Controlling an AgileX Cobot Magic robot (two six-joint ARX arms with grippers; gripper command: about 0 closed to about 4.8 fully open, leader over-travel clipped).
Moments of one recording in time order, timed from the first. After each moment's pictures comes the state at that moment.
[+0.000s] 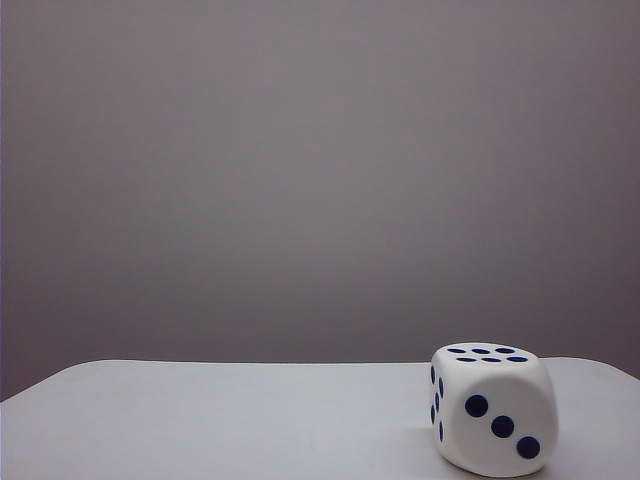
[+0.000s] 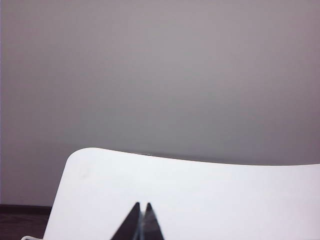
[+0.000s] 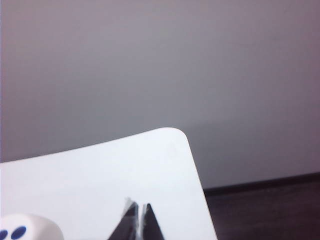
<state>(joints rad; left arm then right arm) -0.07 0.00 0.04 -0.05 0.10 -0.17 0.10 0.00 0.01 -0.09 0.18 0.16</state>
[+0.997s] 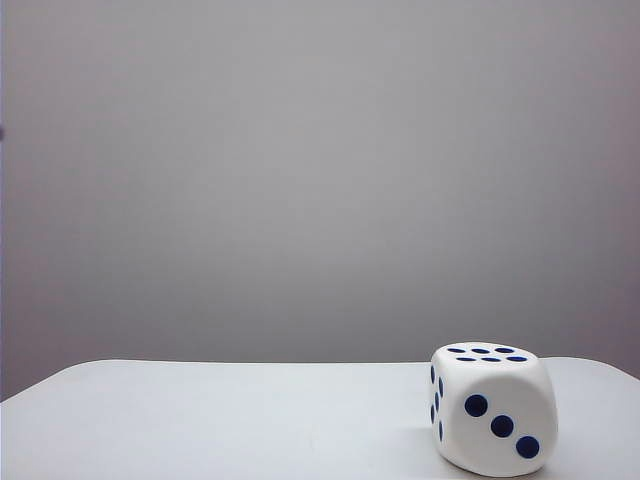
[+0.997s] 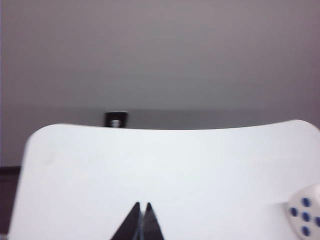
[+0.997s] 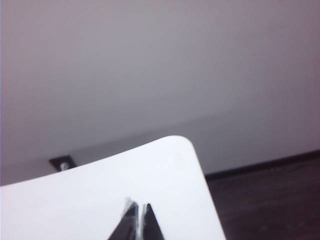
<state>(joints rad) -0.07 0.63 0.39 -0.02 0.25 -0.13 0.10 0.47 0.35 -0.09 0.18 0.26</state>
